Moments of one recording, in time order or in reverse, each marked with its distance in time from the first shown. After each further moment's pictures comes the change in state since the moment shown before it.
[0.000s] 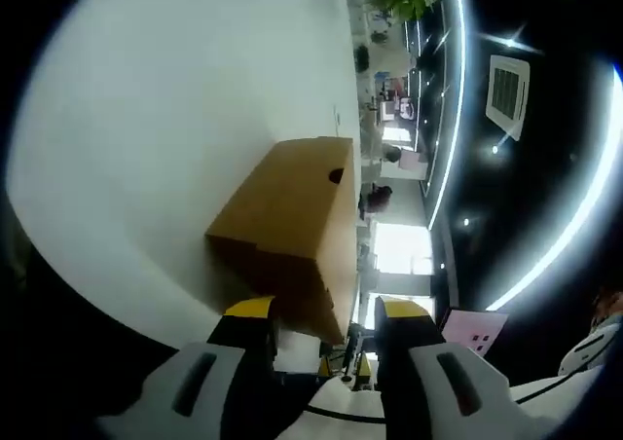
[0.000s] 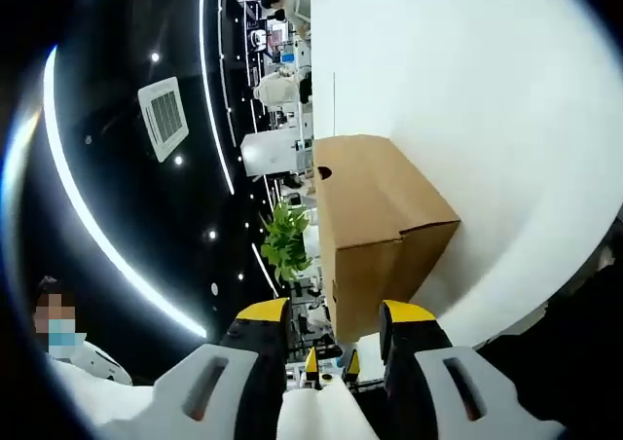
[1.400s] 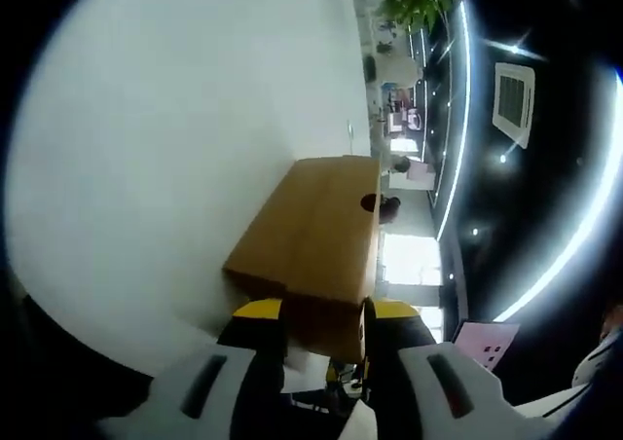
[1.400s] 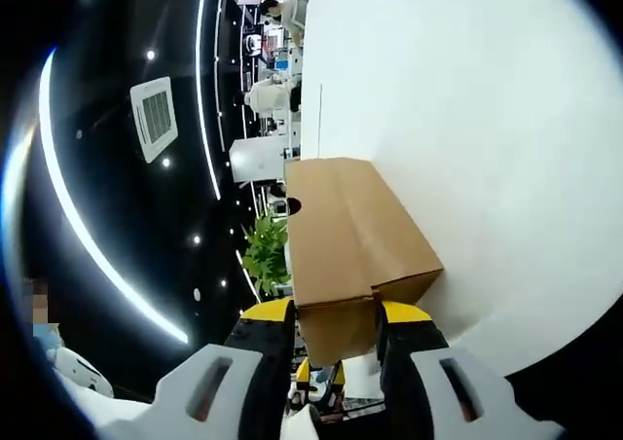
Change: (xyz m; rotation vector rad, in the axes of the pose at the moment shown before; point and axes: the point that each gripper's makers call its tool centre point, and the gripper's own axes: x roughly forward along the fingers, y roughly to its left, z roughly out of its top) left arm 0.020 0.022 0.016 0.016 -0.039 0.051; right arm 0.016 -0.025 0.028 -0.046 -0.038 -0.065
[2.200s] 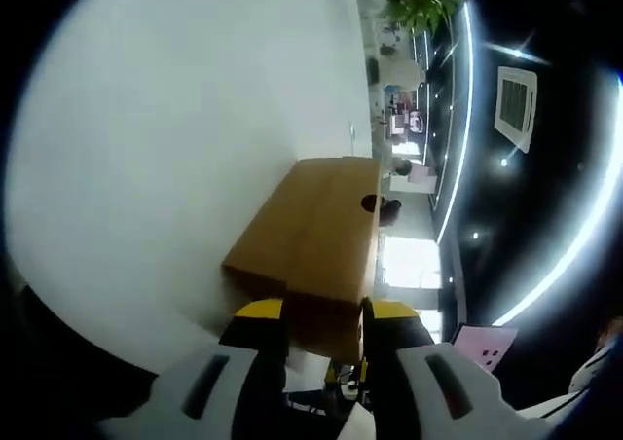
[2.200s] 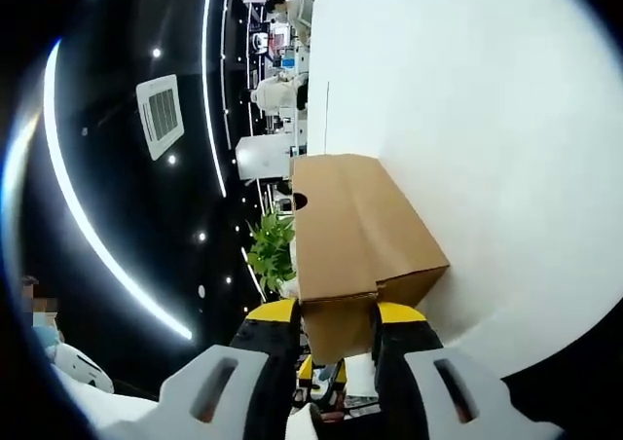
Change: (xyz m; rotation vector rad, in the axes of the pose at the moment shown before) left arm -0.001 0.003 0.005 -0.025 -0.008 0.009; right arm 0.001 0.012 -0.010 -0.014 0.009 0.024
